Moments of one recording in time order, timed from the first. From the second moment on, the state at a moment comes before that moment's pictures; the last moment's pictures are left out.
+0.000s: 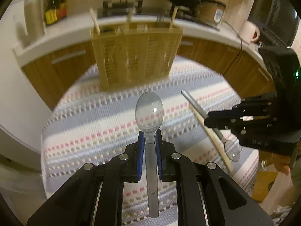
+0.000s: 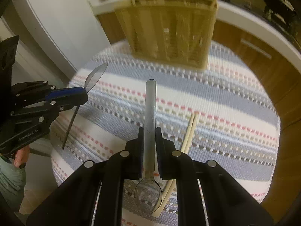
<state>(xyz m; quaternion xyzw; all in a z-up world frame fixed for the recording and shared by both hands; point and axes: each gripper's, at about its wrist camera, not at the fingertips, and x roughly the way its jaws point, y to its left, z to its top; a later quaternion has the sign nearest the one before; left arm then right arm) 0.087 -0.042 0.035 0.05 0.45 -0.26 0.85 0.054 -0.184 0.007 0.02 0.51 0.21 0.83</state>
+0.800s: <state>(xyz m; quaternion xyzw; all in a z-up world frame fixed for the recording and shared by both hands) 0.191 -0.033 0.174 -0.08 0.18 -0.26 0.95 0.141 -0.226 0.154 0.08 0.26 0.19 0.94</state>
